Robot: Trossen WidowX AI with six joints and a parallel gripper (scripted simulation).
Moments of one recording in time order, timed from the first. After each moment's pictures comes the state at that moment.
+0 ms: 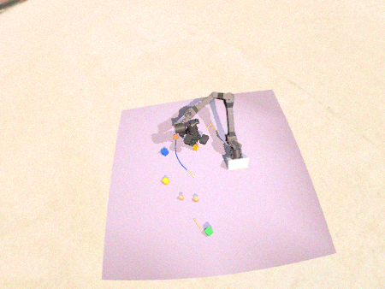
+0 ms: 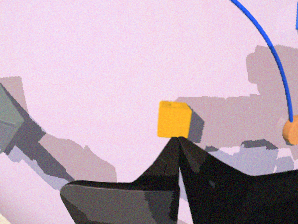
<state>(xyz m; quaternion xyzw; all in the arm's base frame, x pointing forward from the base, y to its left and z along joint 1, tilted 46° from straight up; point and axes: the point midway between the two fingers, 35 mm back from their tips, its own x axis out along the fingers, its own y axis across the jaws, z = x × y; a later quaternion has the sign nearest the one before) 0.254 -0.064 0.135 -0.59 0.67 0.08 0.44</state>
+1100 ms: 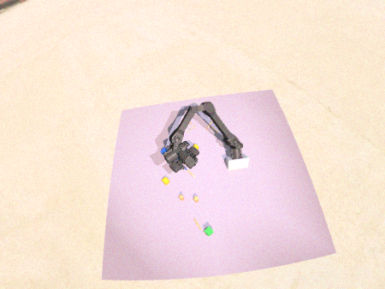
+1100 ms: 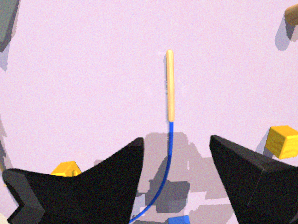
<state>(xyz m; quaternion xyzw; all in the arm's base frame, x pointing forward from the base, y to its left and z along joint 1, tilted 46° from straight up) 0.314 0.055 0.021 -0.74 0.50 0.45 0.03</state>
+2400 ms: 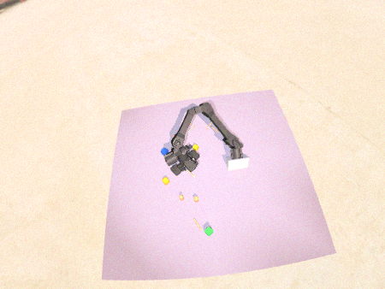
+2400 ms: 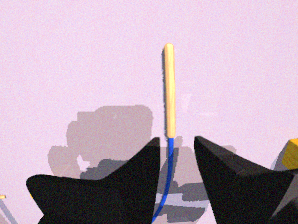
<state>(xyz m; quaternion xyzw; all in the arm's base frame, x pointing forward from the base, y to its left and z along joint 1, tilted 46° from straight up) 0.320 0.028 -0.005 -0.74 0.50 0.45 0.03</state>
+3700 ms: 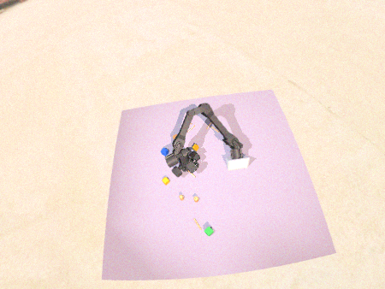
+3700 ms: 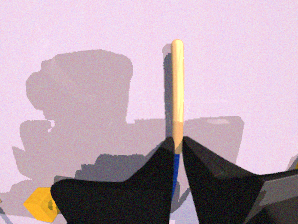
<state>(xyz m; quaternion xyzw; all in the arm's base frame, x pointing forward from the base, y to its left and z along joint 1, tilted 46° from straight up) 0.318 0.016 -0.017 -0.74 0.50 0.46 0.02</state>
